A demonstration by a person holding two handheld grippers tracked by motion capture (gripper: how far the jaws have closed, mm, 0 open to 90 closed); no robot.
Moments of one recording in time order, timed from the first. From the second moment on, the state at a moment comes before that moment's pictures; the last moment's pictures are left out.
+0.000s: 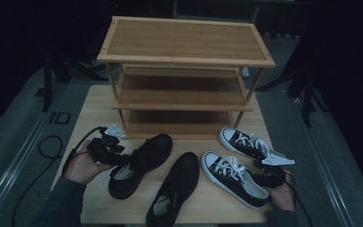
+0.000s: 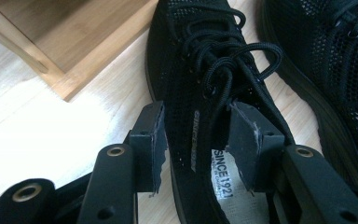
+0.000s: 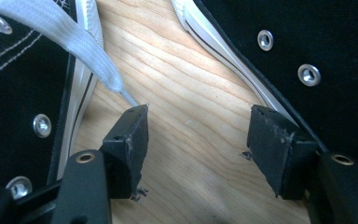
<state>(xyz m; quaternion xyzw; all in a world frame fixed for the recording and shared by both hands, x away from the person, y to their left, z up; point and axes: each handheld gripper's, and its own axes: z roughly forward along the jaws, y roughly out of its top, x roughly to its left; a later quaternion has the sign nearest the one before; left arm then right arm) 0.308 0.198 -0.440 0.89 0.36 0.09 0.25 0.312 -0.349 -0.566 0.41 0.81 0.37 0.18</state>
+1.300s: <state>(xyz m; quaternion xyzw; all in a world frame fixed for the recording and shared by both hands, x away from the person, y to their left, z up) 0.326 0.175 -0.459 0.91 0.36 0.10 0.18 0.312 -0.349 -0.566 0.41 0.81 0.37 0.18</state>
